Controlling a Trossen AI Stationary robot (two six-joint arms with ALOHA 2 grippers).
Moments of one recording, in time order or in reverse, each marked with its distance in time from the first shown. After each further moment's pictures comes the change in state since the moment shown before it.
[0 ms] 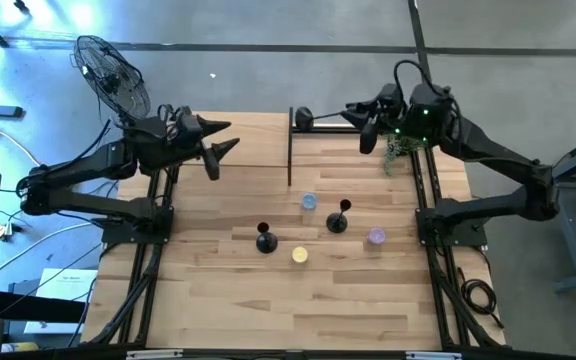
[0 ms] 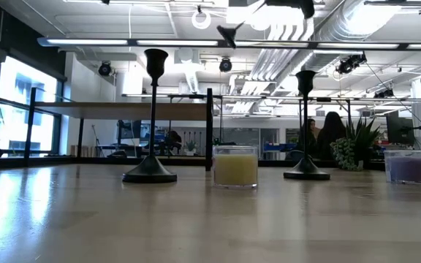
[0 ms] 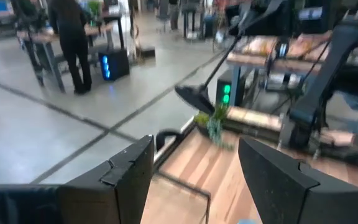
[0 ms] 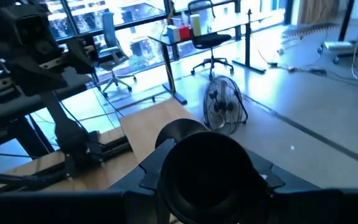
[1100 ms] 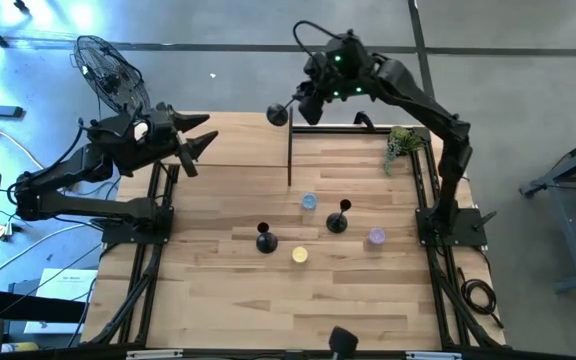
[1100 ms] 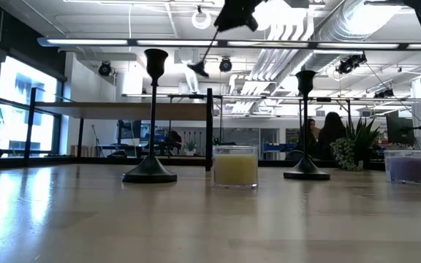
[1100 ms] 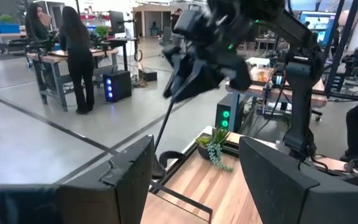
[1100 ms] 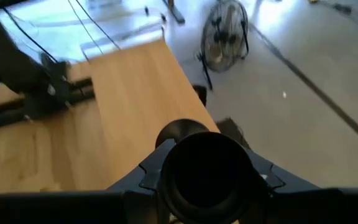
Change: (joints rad) left arm 0.000 -0.139 0.000 -0.049 -0.008 -0.002; right arm -0.062 0.765 0.953 -0.615 -0.087 -0.191
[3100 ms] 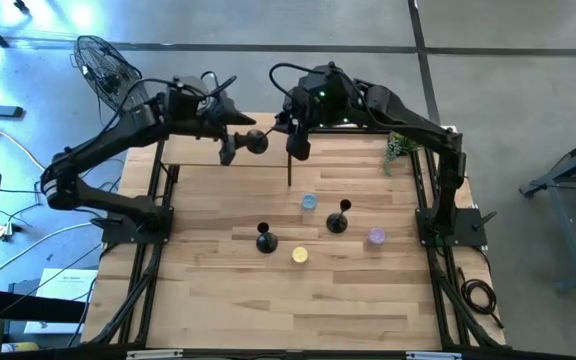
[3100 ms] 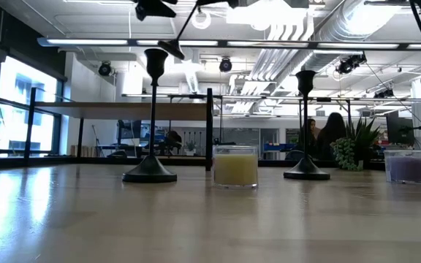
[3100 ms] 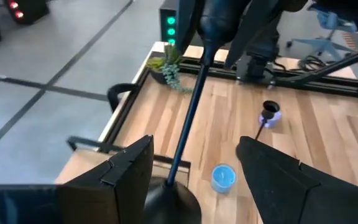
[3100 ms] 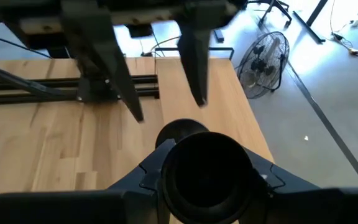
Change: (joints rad) left arm 0.282 0.481 0.335 -0.283 0.579 0.158; right arm 0.235 0.006 0.041 0.039 0.063 -0.106
